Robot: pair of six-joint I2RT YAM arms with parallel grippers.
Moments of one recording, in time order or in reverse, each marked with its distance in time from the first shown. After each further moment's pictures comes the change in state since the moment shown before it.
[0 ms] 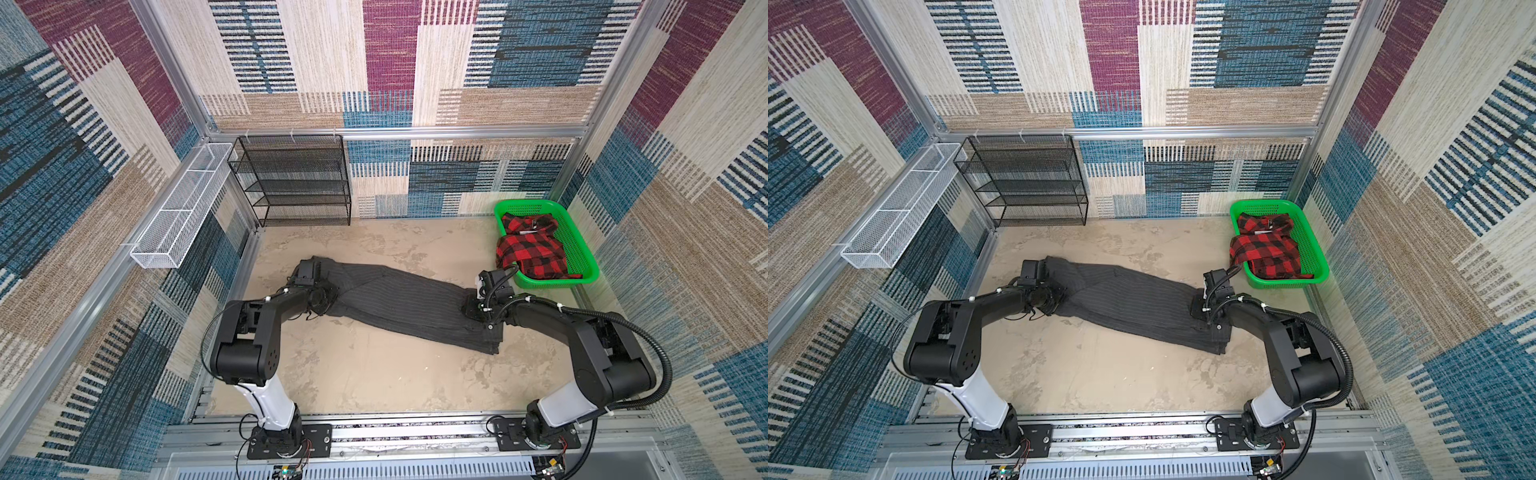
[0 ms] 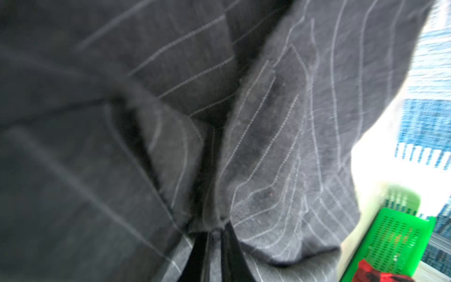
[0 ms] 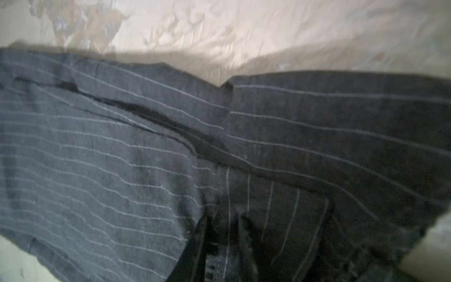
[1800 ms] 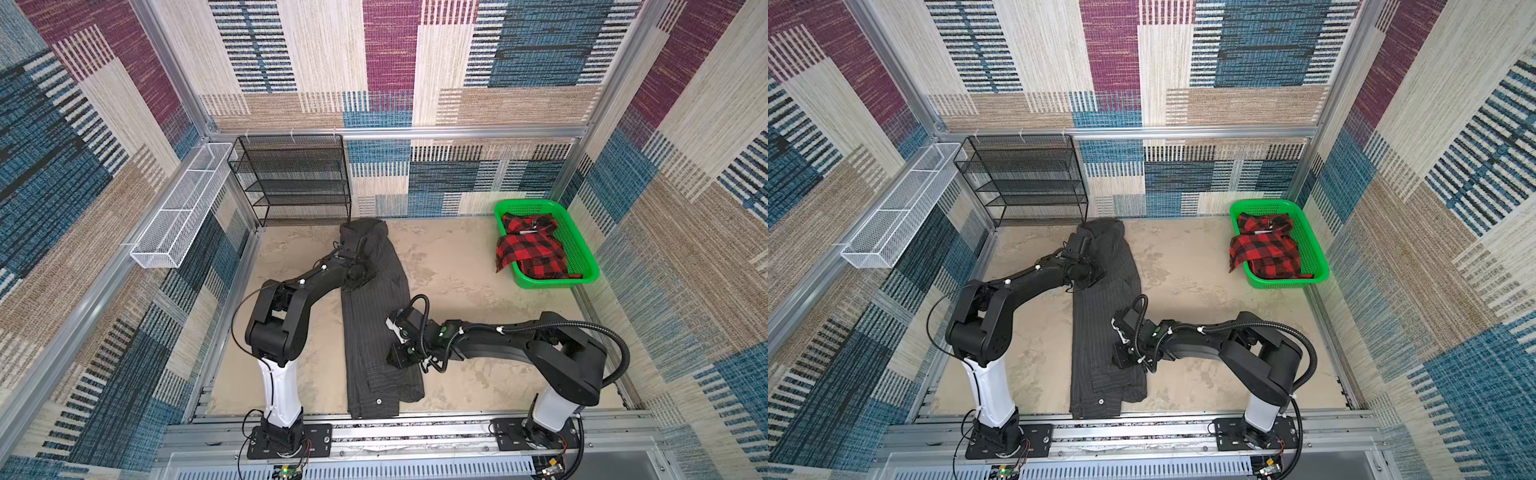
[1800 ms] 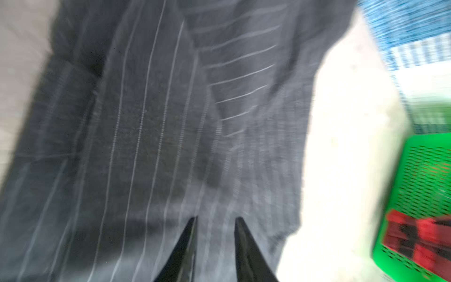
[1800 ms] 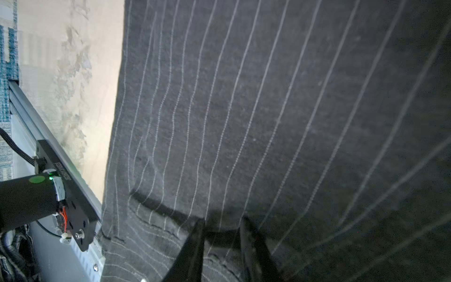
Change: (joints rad) left arm -0.257 0.097 0.383 -0.229 -0.114 0.171; right arm 0.700 0.166 0.204 0.004 -0.035 0.117
